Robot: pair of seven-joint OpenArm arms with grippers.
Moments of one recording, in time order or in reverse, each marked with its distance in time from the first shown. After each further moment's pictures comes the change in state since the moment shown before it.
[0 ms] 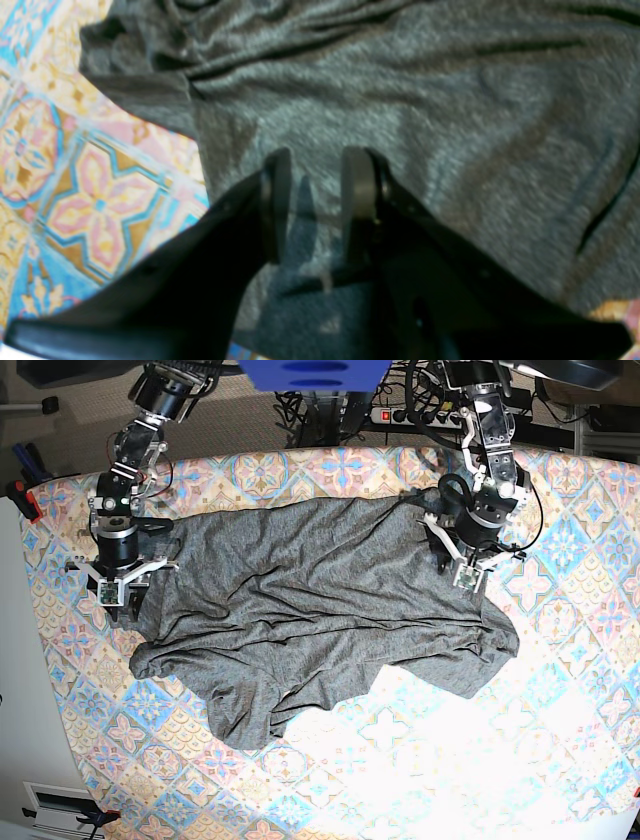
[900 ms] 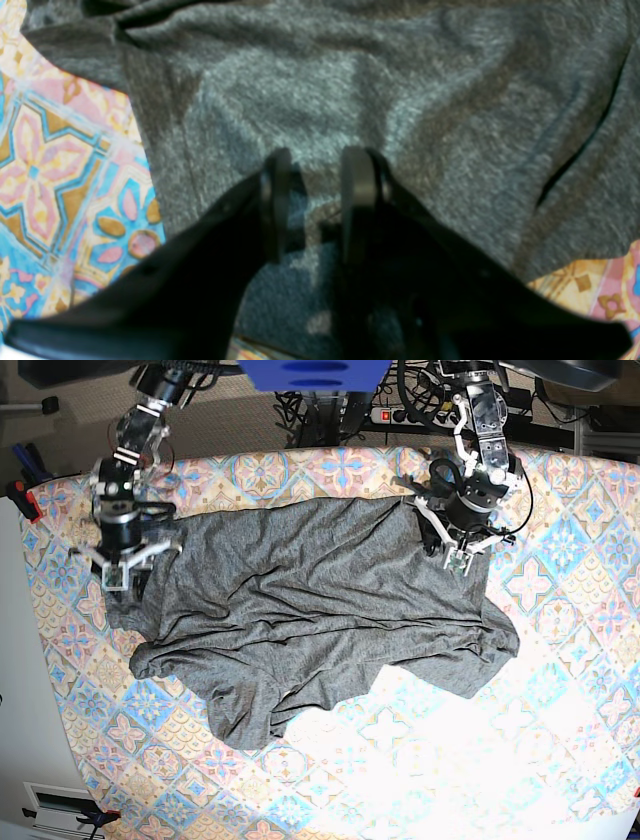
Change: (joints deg) left arm 3.5 1.5 0.9 0.0 0.0 -0.1 -0.2; right arm -4.6 -0.3 -0.1 2.0 0.0 0.4 -1.3
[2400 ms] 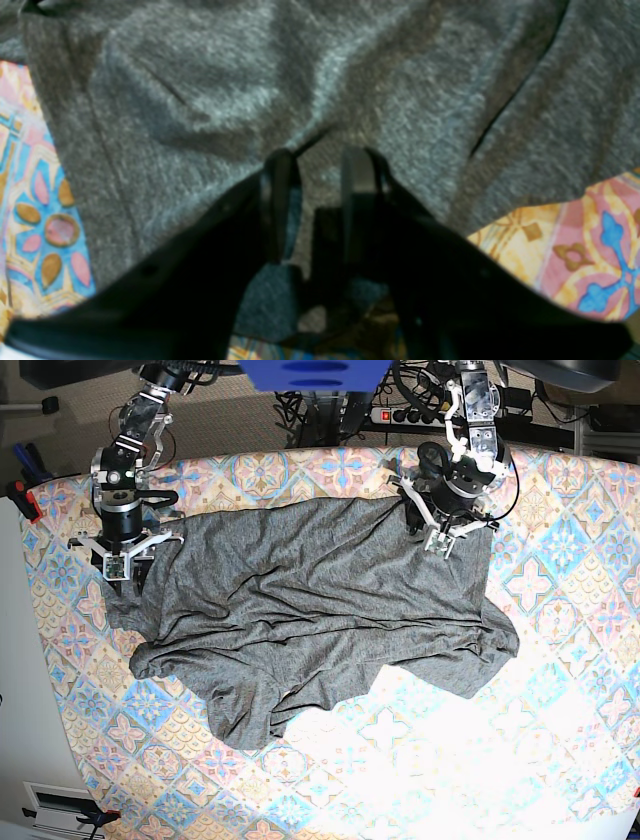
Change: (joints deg) left arm 3.5 -0.1 3.9 0.0 0.0 0.0 0.0; right arm -2.6 -0.9 -0.1 3.6 0.0 0.0 0.9
